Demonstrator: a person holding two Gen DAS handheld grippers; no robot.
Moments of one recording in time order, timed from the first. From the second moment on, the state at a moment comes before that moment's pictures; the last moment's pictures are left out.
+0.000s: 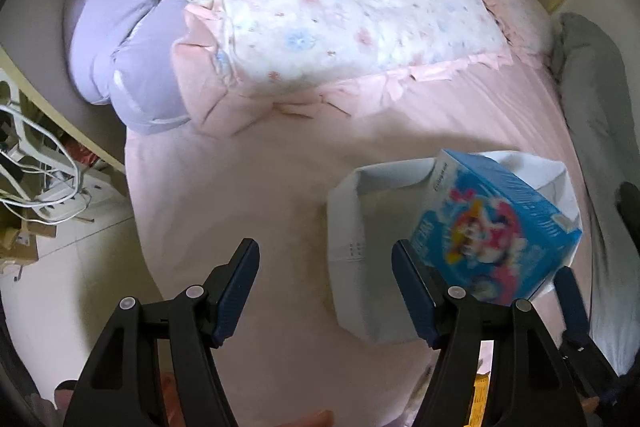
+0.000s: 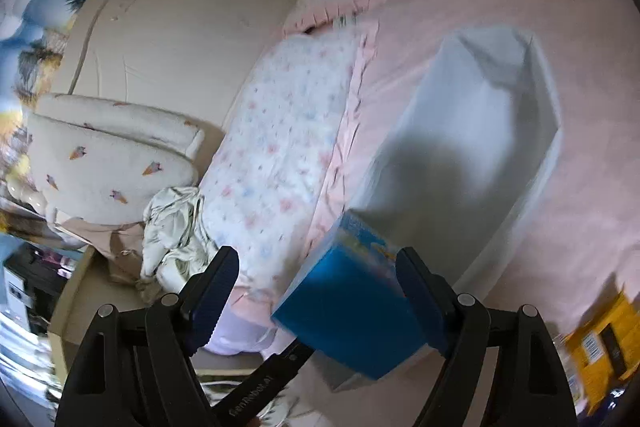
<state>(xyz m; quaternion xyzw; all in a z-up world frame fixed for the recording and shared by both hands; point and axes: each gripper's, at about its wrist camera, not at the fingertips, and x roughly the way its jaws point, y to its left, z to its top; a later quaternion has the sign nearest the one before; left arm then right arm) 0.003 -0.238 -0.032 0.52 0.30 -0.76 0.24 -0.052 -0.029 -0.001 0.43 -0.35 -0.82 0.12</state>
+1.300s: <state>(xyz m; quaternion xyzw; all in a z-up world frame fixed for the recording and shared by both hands) -0.005 -0.219 -0.012 0.48 0.26 -0.82 0.17 -0.100 -0.047 -0.064 0.52 -0.09 -0.85 -0.03</state>
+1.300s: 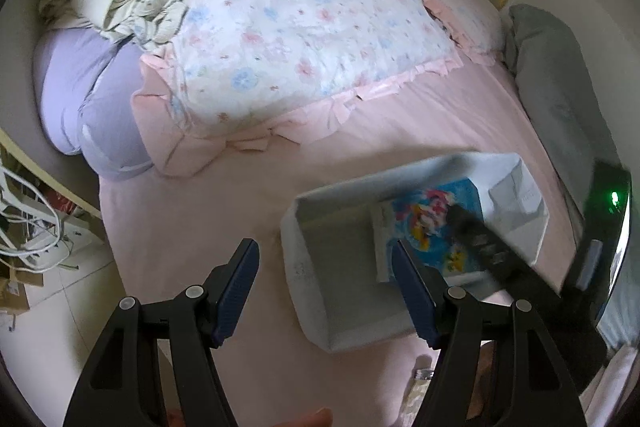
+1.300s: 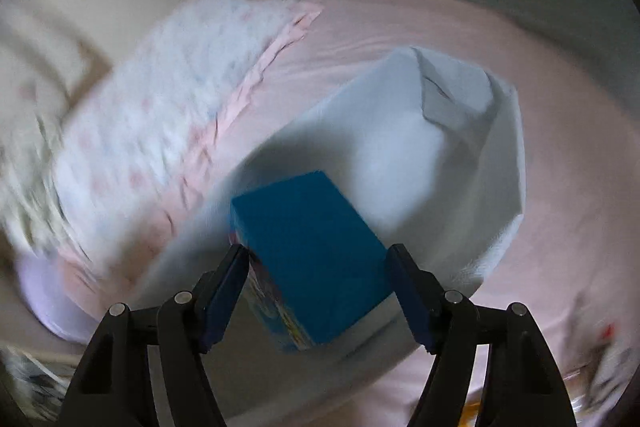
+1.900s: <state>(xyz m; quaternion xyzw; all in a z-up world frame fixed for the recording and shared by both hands) -0.012 -0.148 0.006 0.47 0.16 -0.86 0.10 -0.008 0.022 -0.002 0.32 -0.18 -0.92 -0.10</state>
